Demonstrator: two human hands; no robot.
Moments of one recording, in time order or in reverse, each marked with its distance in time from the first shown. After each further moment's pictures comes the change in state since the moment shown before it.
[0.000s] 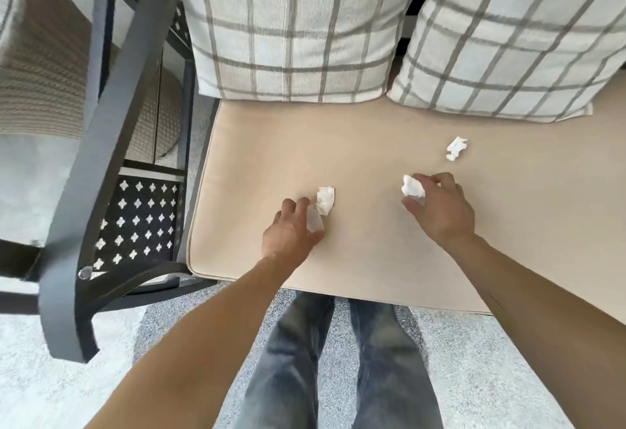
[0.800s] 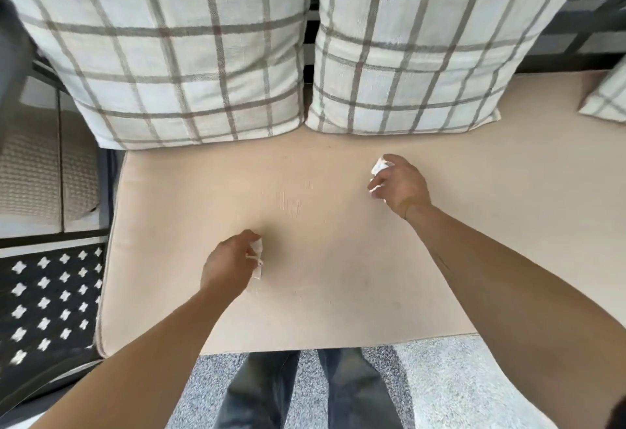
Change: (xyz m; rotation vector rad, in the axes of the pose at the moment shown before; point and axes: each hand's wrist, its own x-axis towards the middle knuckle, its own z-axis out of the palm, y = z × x) left_hand 0.050 0.034 -0.003 -0.245 -0.103 -0.030; right_hand 0.108 0.070 -0.028 0.338 -0.062 0.069
